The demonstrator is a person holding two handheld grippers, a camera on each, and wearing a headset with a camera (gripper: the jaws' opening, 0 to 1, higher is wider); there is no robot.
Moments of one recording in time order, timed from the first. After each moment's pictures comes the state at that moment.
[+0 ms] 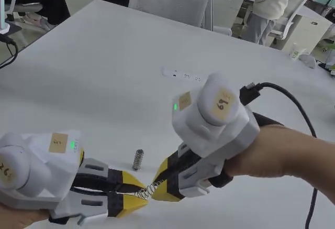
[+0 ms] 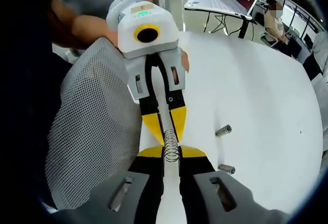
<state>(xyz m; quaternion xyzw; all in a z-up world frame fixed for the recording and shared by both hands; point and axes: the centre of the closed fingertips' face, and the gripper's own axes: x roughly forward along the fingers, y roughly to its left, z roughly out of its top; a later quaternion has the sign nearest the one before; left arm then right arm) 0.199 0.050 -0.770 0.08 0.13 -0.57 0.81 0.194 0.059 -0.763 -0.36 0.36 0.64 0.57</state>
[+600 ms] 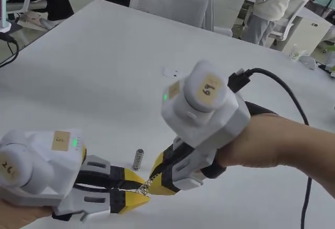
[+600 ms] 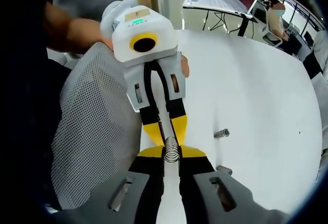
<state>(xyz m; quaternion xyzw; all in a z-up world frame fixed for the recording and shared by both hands) 0.203 0.049 -0.769 0.08 0.12 -0.57 0.81 0.195 0.067 -0.757 -0.37 0.37 0.64 0.56</state>
